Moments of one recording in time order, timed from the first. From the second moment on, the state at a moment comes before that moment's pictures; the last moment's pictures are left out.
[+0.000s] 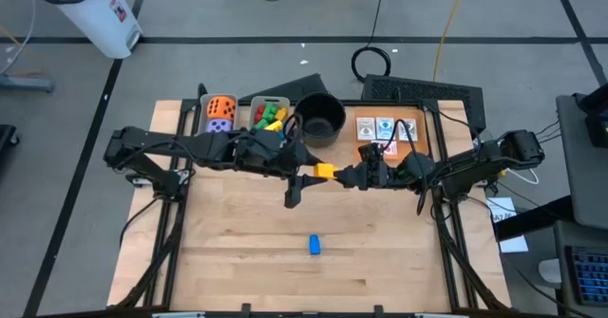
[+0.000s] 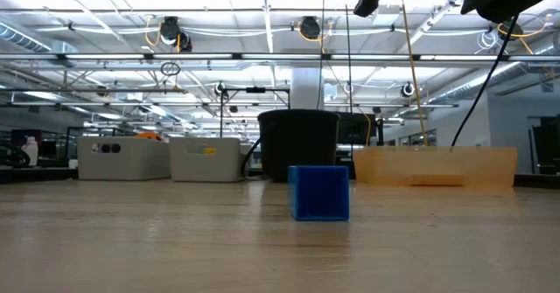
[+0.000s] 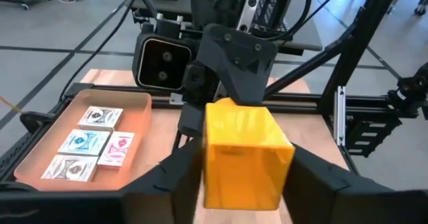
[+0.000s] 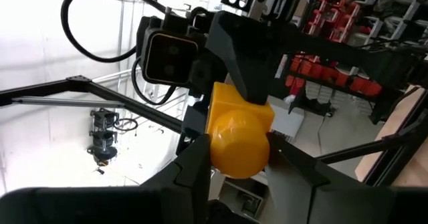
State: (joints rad) left arm -0.10 1.55 1.54 -0.32 -0.05 -0.08; right arm 0.14 1.32 0.59 1.16 0.05 1.29
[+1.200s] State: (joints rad) left arm -0.08 1.53 1.58 -0.36 -0.02 -0.05; right arm 0.14 1.32 0.59 1.23 0.05 1.26
